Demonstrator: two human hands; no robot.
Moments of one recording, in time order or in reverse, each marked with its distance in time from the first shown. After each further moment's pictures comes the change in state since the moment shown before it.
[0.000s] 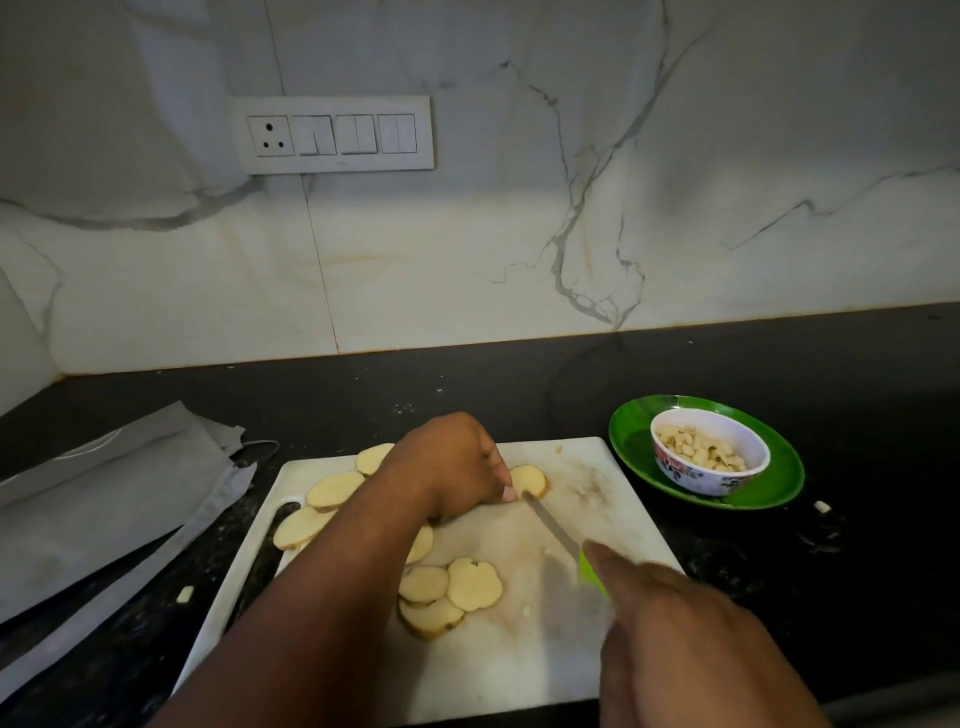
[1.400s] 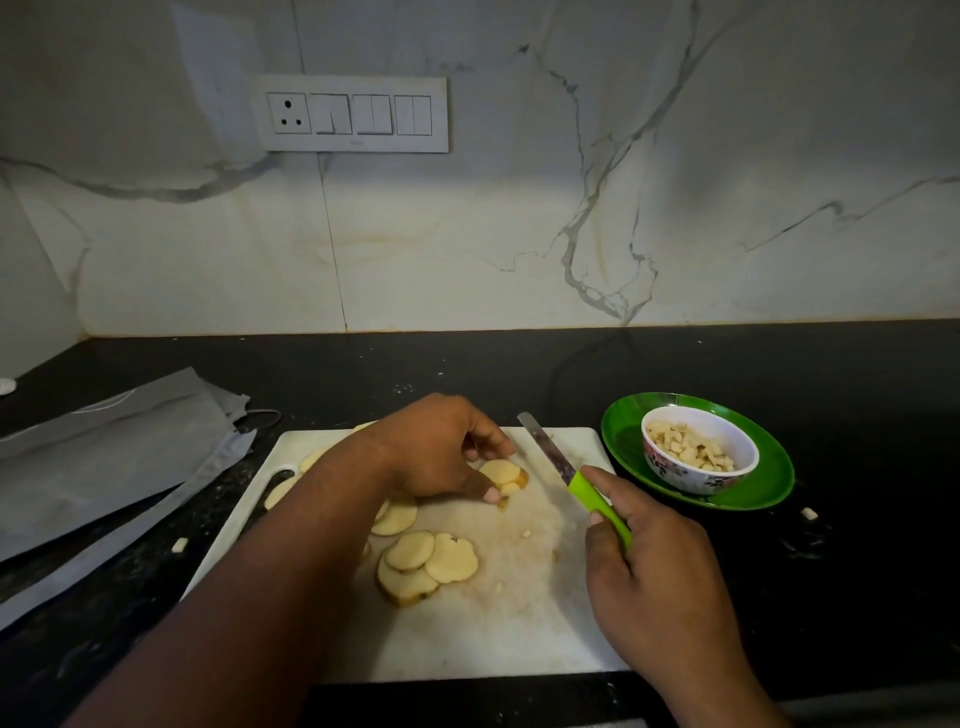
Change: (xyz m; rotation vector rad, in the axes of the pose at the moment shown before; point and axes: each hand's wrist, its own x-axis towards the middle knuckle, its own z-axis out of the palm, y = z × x) left_hand -0.013 0.001 -0.011 0.067 -0.106 0.188; right_hand 0.044 0.056 0.036 0.412 0.378 0.042
